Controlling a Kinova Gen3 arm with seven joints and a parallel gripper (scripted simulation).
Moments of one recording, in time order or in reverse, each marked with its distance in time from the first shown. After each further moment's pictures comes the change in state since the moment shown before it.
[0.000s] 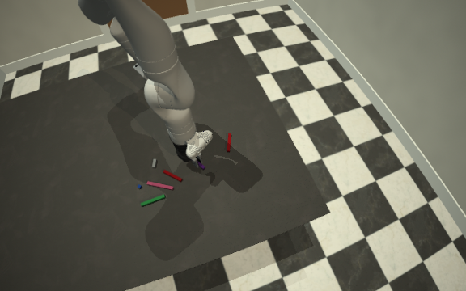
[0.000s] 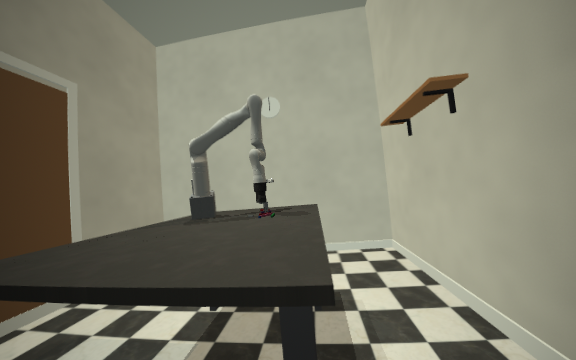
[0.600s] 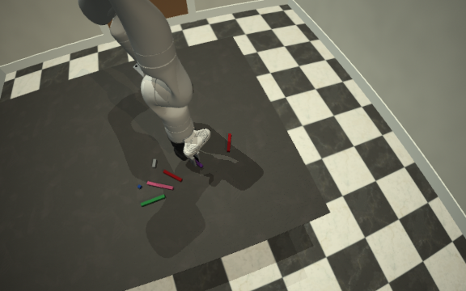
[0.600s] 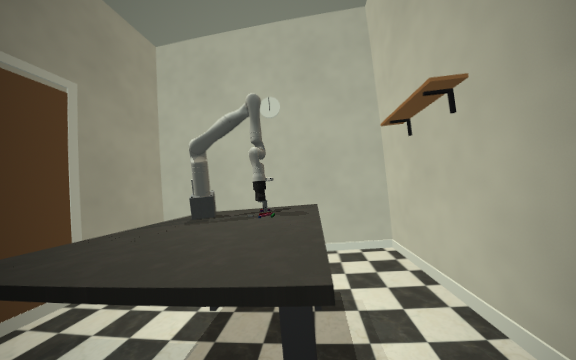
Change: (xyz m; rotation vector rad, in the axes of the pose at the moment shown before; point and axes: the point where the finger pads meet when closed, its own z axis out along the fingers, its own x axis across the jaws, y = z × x) arm 0.002 0.006 -0.010 -0.011 -0.003 0.010
